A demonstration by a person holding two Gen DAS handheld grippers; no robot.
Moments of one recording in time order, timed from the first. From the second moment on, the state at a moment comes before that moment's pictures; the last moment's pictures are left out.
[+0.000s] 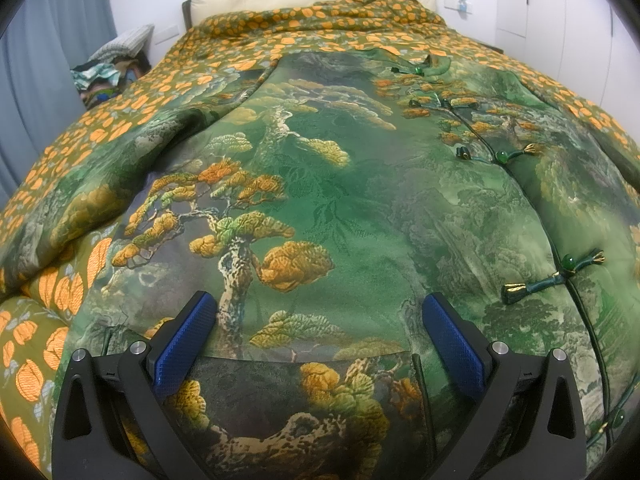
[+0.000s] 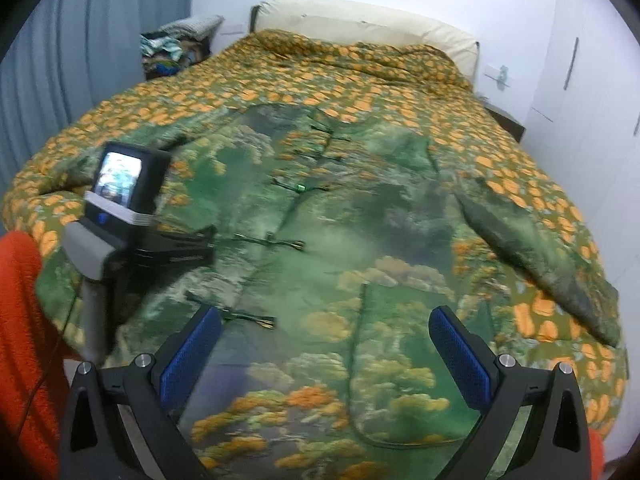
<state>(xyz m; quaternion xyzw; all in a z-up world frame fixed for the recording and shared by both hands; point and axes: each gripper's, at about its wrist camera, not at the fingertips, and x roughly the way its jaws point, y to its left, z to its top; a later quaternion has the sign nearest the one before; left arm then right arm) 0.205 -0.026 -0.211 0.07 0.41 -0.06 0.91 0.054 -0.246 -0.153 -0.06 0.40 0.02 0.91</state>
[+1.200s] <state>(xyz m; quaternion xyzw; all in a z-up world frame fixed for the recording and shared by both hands) 0.207 -0.028 -0.211 0.07 0.41 -0.06 0.91 0.050 -0.655 -0.210 0.51 0.32 -0.20 0.77</state>
